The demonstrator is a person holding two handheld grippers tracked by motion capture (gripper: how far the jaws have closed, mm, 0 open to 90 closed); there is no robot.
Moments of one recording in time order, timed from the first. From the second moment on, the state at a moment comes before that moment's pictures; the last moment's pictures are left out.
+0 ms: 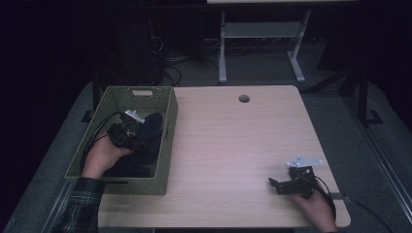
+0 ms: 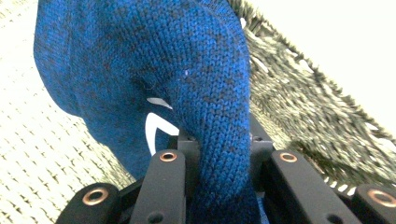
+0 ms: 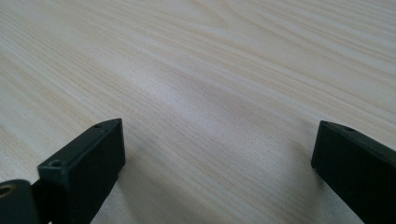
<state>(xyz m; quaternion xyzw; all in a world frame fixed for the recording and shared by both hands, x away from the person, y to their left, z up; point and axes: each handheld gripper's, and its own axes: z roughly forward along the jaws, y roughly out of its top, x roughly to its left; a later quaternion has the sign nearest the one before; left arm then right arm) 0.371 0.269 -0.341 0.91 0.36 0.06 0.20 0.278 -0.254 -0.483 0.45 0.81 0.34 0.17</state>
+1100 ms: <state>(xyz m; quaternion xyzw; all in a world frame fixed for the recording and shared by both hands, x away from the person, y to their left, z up) 0.370 0.275 -0.252 0.91 0.35 0.09 0.22 0.278 -0.254 -0.483 0.45 0.81 0.34 0.17</state>
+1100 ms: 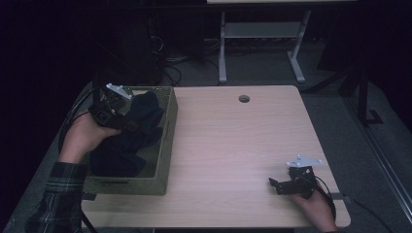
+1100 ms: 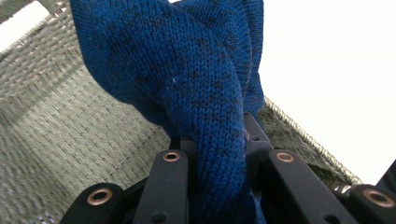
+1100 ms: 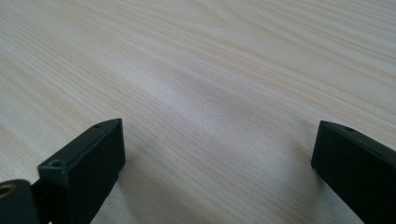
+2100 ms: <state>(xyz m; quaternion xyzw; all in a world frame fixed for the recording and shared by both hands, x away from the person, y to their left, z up) 0.368 0.246 -0.200 0.92 0.31 0.10 0.23 0.278 -0.254 -0.483 0.45 0.81 0.34 0.17</state>
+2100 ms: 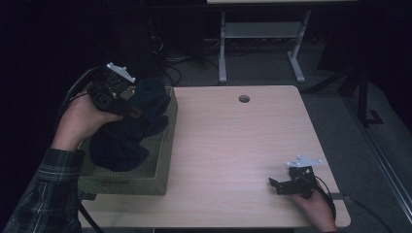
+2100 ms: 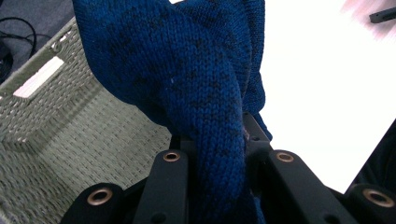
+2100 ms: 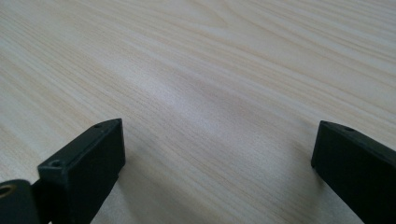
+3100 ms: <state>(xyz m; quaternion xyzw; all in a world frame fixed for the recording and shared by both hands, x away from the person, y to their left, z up) 0.377 0.161 -0.183 0.93 0.24 0.08 0.26 0.278 -0.254 -0.483 0.45 0.81 0.34 0.17</state>
